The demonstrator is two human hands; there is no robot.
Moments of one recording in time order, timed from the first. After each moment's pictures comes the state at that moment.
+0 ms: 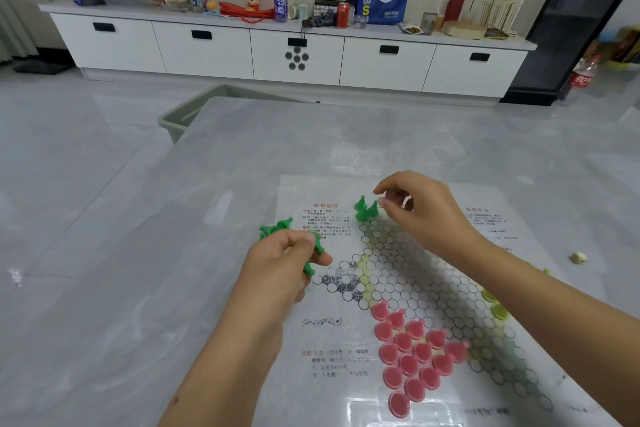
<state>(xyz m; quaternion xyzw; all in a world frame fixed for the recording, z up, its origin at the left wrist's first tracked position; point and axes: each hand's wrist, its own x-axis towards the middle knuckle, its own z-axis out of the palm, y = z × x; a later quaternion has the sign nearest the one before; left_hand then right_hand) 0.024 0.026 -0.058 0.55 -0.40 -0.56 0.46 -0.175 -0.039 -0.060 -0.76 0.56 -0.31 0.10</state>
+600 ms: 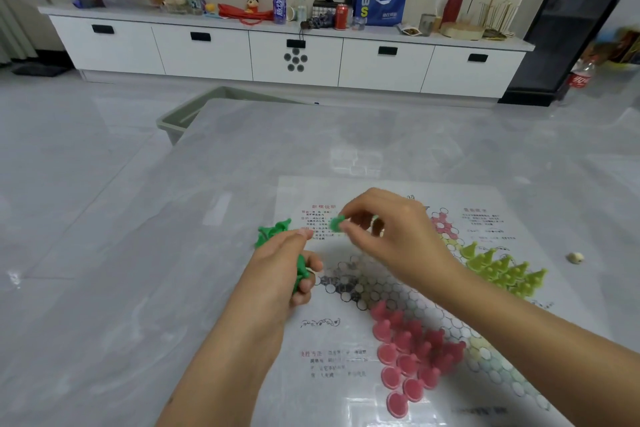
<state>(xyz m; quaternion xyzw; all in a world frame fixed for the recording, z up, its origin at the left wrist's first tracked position) 0.021 0.023 -0.057 0.54 -0.34 -0.62 0.45 -0.134 -0.007 -0.054 -0.80 0.48 -0.35 0.12</state>
